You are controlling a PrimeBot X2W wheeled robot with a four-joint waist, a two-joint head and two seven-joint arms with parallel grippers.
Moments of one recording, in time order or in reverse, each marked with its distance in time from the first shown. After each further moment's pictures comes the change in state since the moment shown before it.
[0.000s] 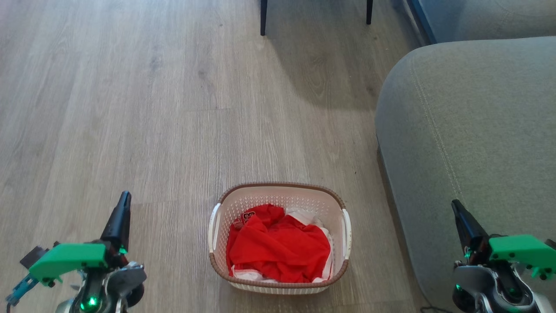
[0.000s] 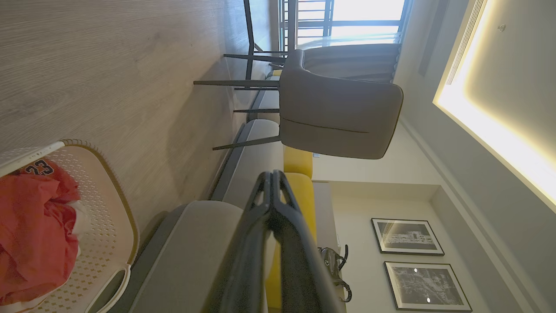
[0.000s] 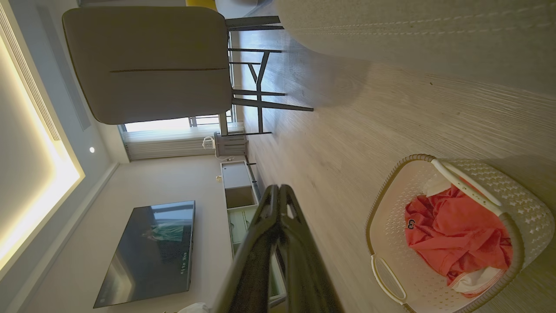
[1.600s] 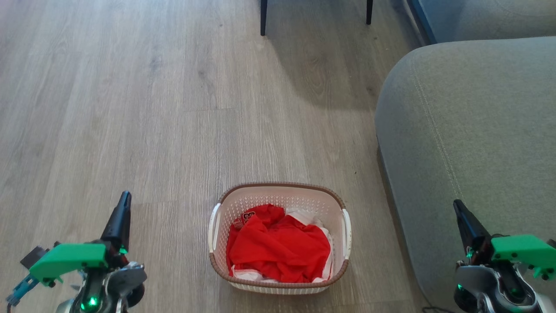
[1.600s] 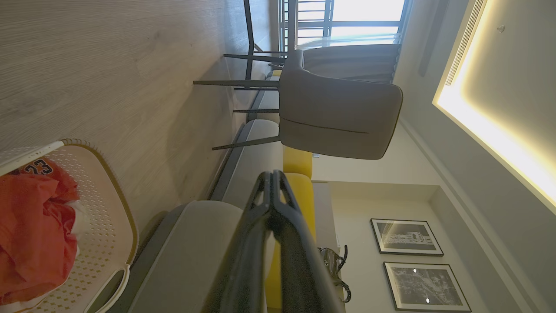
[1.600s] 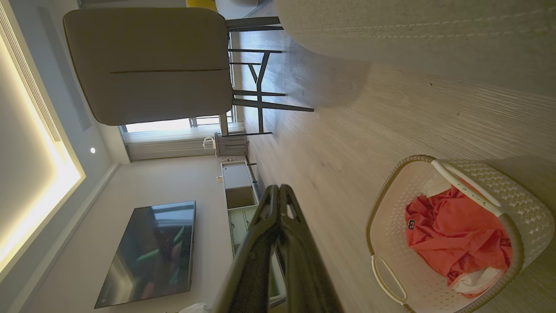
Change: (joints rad) left arm 0.000 -0.003 0.002 0.000 0.000 0.000 0.001; right arm 0.000 0.001 -0.014 0.000 -0.003 0.000 0.012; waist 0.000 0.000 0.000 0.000
